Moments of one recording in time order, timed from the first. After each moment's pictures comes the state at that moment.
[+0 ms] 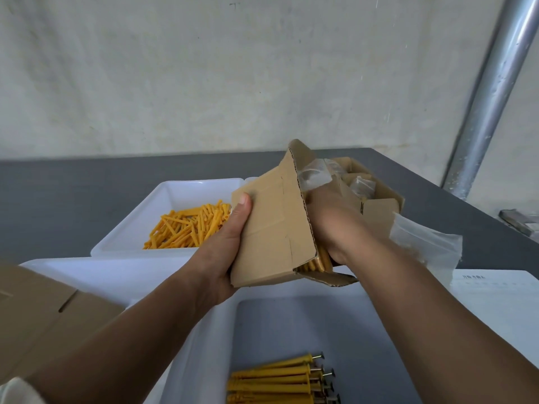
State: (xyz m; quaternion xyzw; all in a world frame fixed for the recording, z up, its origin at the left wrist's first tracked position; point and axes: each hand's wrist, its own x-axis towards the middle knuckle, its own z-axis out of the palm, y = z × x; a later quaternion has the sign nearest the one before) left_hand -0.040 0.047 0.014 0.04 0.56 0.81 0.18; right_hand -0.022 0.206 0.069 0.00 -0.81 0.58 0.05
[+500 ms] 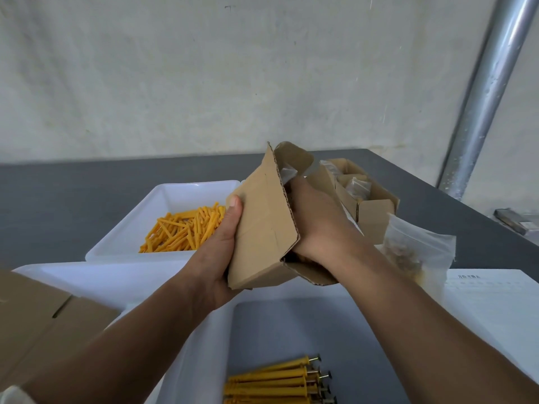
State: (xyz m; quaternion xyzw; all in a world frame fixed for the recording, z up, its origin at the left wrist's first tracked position) left_hand -0.043 0.047 0.009 0.03 0.52 0.83 0.19; right_hand -0.011 0.198 0.075 0.07 -0.95 0.29 0.13
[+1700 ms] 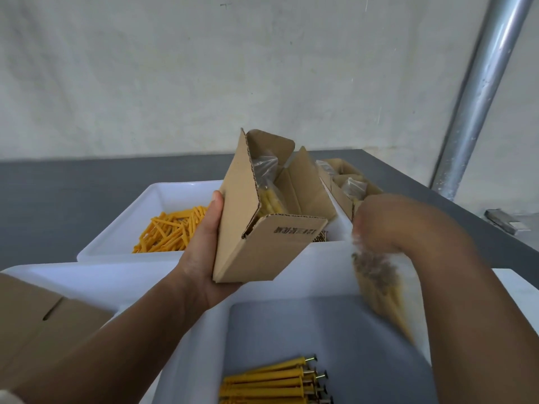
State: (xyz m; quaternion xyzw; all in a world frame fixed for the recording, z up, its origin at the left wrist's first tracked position) left_hand -0.049 0.041 0.010 0.05 0.47 0.86 0.20; right_hand -0.014 0.278 0.084 -0.09 -0.99 -0.01 -0.05
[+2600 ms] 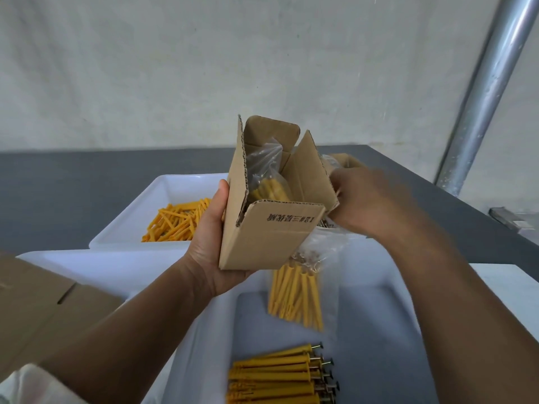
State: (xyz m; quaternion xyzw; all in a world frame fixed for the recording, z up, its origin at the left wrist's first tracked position) left_hand -0.050 0.037 0.009 0.04 0.43 0.88 0.21; right_hand -0.012 0.243 0.085 0.02 -0.97 0.13 0.18
